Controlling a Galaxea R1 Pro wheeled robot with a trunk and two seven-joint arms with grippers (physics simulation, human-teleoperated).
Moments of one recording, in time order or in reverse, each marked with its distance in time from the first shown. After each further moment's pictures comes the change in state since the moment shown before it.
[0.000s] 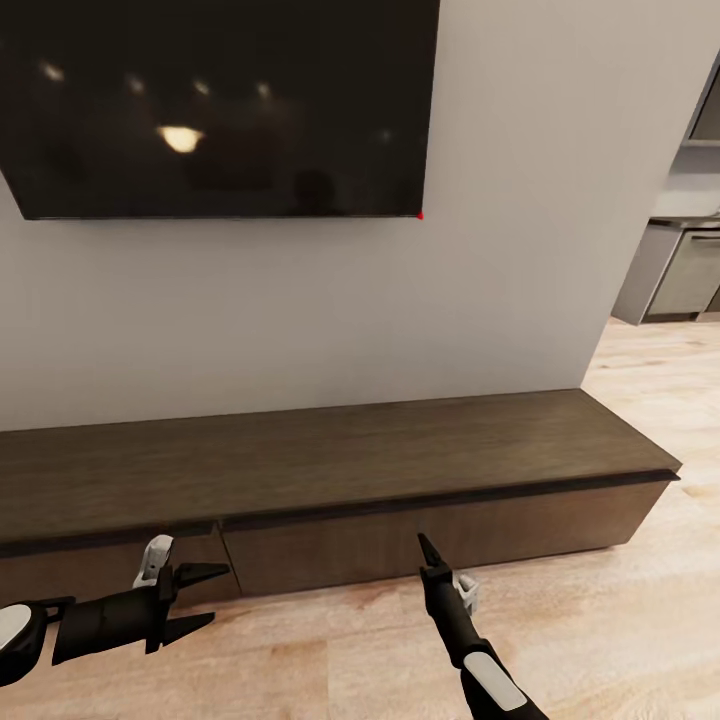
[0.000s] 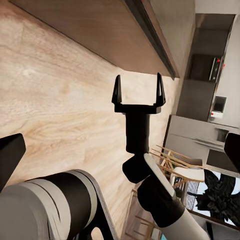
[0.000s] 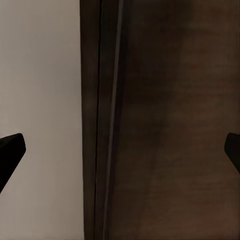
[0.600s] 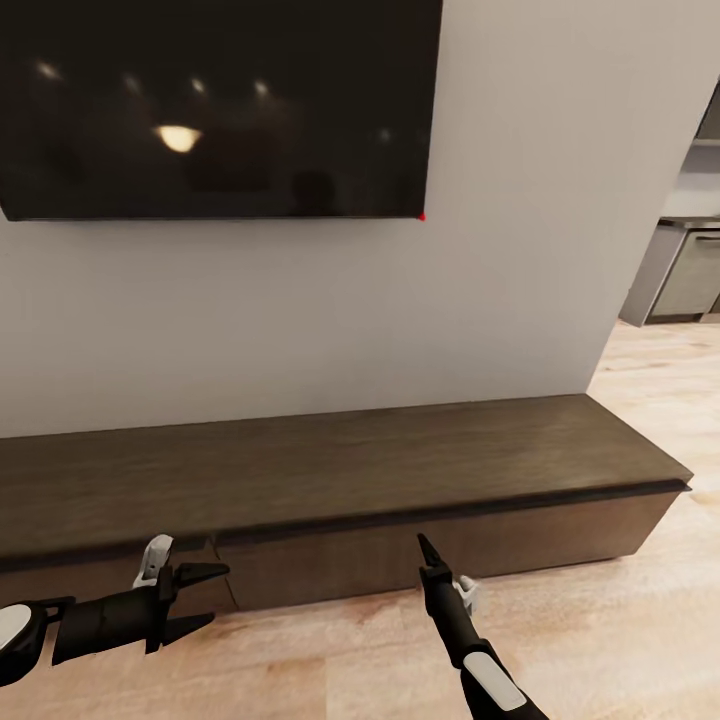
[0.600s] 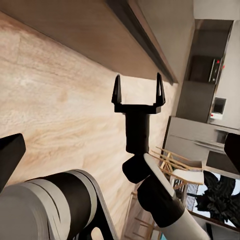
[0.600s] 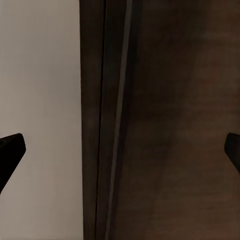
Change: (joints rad) left arm 0.000 0.000 0.000 -0.001 0.000 0.000 0.000; right arm 0.000 0.000 0.000 0.000 0.003 -0.001 0.000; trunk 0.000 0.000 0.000
